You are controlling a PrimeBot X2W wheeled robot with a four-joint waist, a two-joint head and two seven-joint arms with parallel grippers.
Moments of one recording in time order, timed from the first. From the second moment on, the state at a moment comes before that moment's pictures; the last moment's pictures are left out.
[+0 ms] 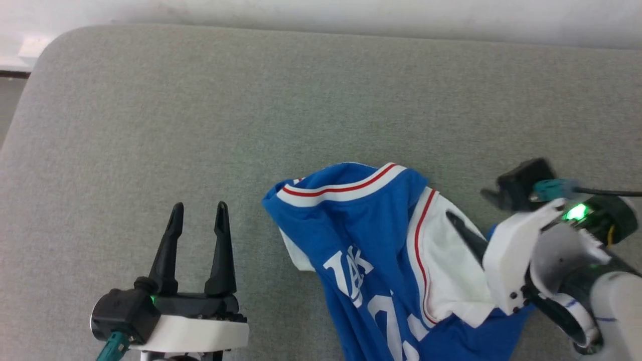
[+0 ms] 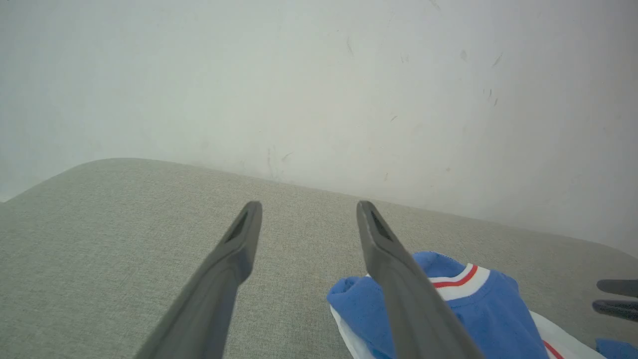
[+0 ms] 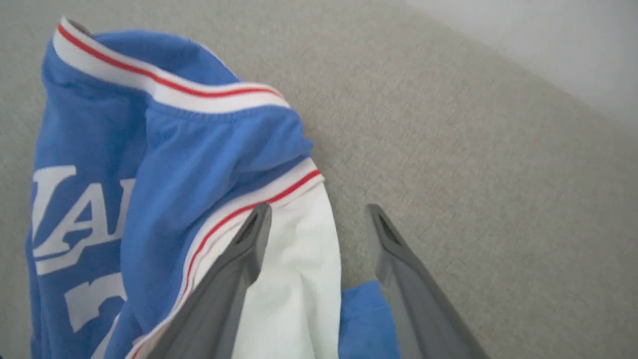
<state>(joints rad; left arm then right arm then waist) 0.07 0.05 -0.11 -0.21 -0.24 0.02 -0.26 -0.23 -0.32 0.24 -0.31 0.31 0.13 0.76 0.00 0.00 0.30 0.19</state>
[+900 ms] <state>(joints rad) 0.03 0.05 -0.15 -0.19 -0.26 0.02 -0.26 -0.51 -0.54 0.12 -0.15 0.26 0.13 0.86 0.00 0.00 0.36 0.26</state>
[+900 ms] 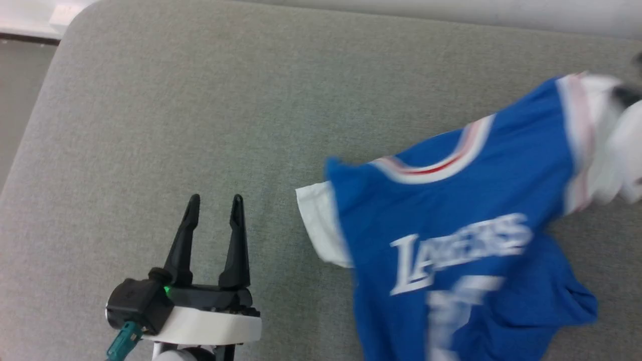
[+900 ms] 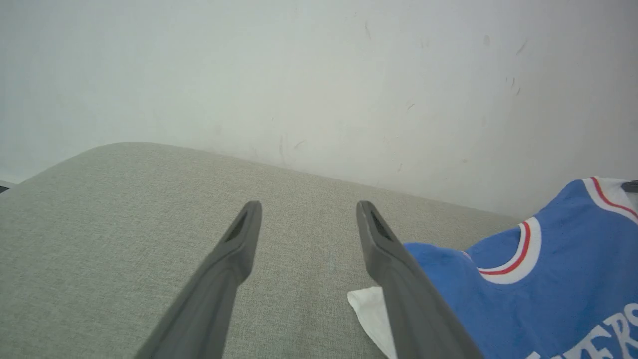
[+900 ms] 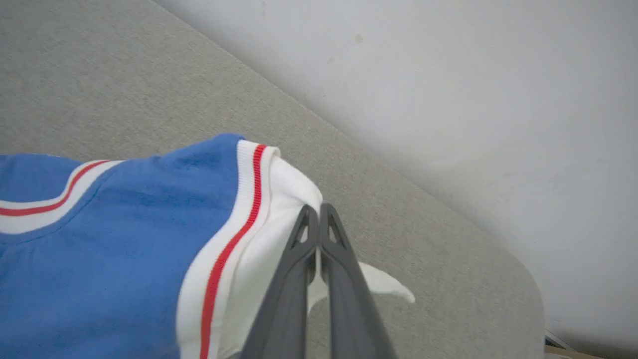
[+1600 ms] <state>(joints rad) -0.03 0.05 -0.19 -0.14 -0.27 0.01 -0.26 -0.57 -0.62 0.04 0.06 0.11 0.13 0.59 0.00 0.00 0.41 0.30</state>
